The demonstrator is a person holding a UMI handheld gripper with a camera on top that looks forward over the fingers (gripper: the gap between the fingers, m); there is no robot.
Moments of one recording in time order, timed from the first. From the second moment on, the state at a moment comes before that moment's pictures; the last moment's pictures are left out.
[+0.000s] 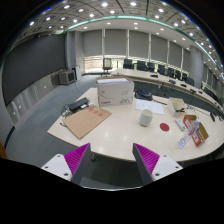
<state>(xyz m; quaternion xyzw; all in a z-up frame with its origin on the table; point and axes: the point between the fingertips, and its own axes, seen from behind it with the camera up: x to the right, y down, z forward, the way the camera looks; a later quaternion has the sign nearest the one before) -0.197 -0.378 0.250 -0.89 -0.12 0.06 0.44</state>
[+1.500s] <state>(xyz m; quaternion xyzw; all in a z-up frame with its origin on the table) 0.263 -0.101 0.084 -0.84 0.00 -0.02 0.55</state>
